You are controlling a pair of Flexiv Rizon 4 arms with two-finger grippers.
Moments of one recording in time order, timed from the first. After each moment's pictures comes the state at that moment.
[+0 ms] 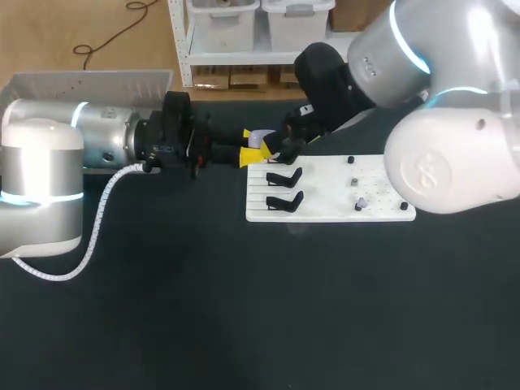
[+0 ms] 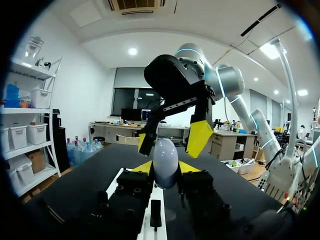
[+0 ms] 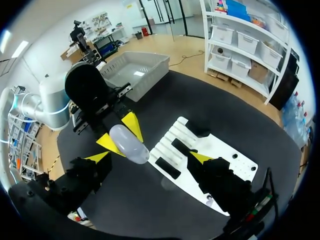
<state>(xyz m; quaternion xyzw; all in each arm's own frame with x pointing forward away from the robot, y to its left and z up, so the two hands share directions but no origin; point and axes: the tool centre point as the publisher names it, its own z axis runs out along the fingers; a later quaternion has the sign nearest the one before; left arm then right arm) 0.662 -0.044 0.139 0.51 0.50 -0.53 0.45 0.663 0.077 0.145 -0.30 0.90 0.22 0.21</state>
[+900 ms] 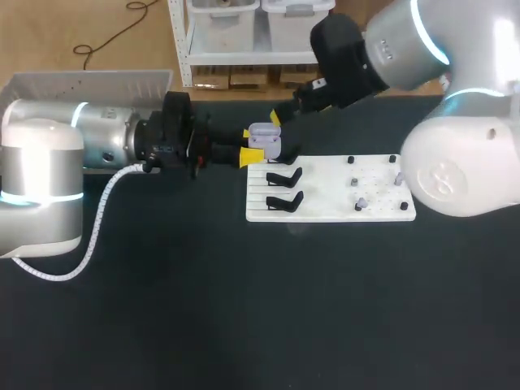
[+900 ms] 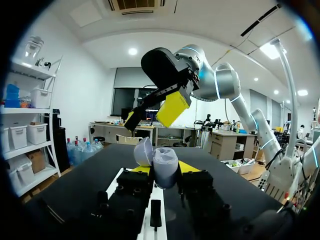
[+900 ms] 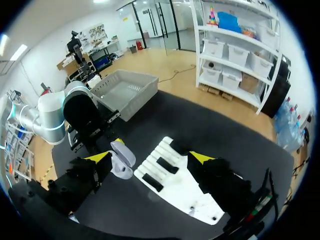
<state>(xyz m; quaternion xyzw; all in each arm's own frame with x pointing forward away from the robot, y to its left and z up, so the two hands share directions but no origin) 0.662 -0.044 0.139 0.51 0.50 -0.53 0.45 0.696 0.056 0.183 -0.28 0.89 0.21 0.29</state>
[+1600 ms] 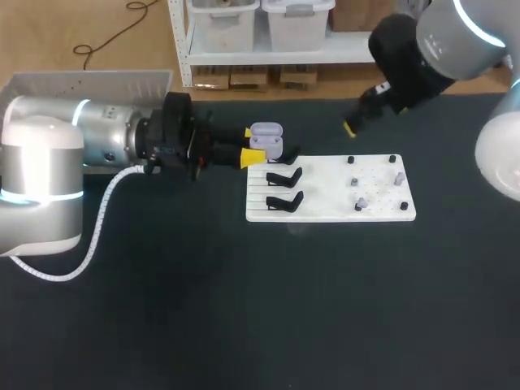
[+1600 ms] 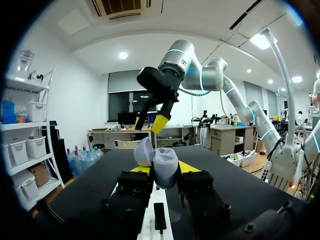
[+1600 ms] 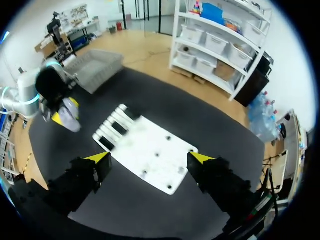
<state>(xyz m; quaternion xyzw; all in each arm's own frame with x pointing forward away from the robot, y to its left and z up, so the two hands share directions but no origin) 0.658 -0.047 0.142 0.55 0.47 -0.51 0.47 0.686 -0.064 0.164 -0.27 0.93 0.06 0.22</state>
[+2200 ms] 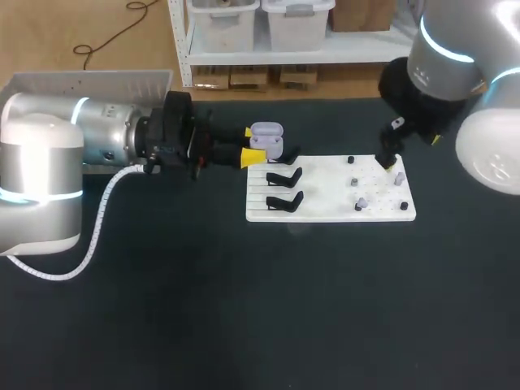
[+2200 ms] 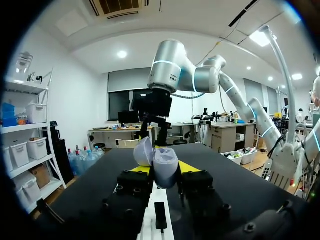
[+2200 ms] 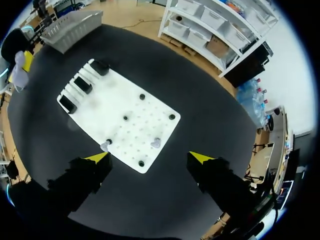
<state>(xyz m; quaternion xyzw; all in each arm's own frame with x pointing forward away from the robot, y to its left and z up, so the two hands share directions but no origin) 0.658 -0.047 0.143 0.55 0.47 -0.50 0.47 0.682 -0.127 0.092 -0.29 0.95 -0.04 0.11</state>
